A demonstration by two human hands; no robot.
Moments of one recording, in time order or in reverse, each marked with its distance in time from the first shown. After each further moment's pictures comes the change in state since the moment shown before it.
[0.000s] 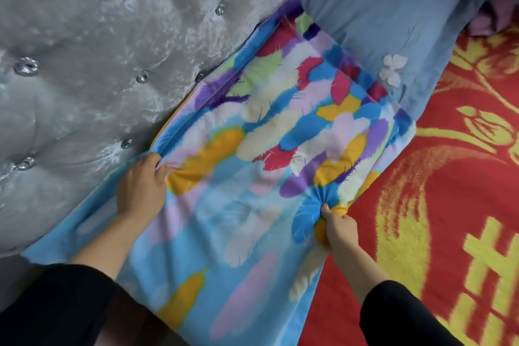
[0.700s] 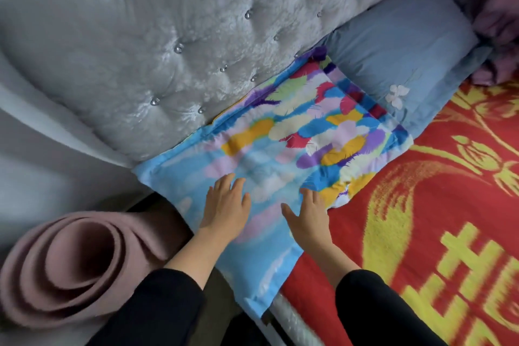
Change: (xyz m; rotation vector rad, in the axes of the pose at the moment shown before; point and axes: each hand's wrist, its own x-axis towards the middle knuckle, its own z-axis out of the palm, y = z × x) left_hand -0.207 0.090 -0.058 -0.023 -0.176 -0.039; right_hand -0.181 0.031 -0.034 -0.674 -0.172 -0.889
